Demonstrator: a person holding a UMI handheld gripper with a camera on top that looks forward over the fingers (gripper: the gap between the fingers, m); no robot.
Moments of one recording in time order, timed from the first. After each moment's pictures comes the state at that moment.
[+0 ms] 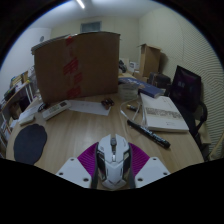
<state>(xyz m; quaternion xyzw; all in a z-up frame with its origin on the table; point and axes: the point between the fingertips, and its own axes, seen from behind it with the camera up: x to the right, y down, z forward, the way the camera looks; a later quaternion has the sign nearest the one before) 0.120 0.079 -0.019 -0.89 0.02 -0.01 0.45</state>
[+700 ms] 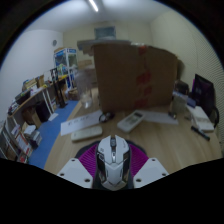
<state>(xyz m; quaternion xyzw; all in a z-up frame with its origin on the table) -0.176 0.081 0.036 -0.88 -0.01 0.06 0.48</state>
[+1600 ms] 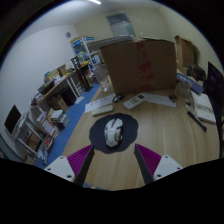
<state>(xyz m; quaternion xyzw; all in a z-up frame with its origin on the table) -0.126 -0.067 0.090 -0.91 -0.08 0.19 0.37</state>
